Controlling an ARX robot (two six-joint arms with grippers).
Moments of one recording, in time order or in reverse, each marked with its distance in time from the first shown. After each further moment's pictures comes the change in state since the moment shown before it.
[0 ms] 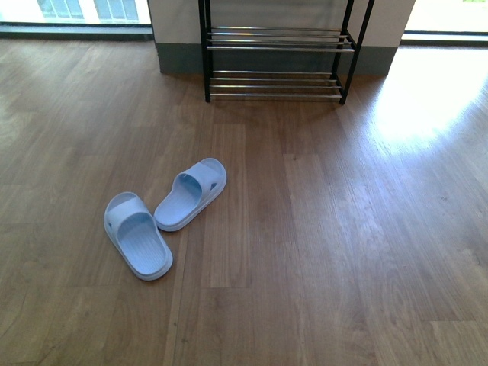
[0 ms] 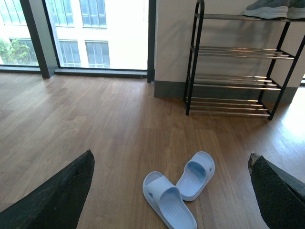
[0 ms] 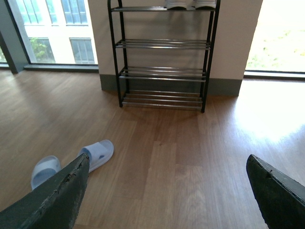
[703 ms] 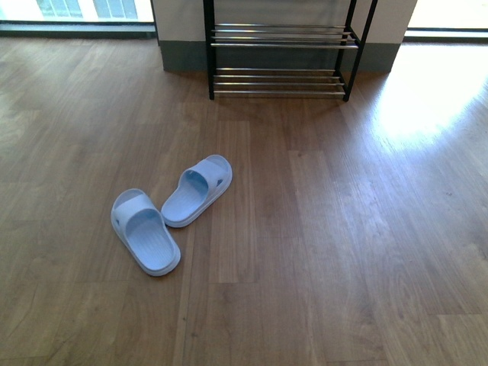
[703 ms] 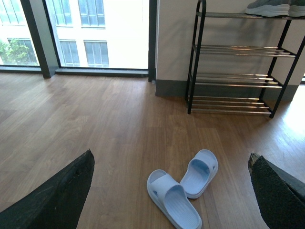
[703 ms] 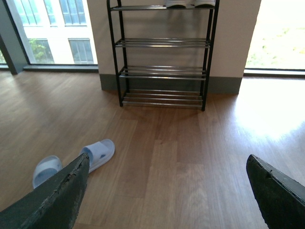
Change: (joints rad) left arm 0.000 0.000 0.000 0.000 0.001 0.000; right arm 0.000 0.000 0.000 0.000 0.003 0.000
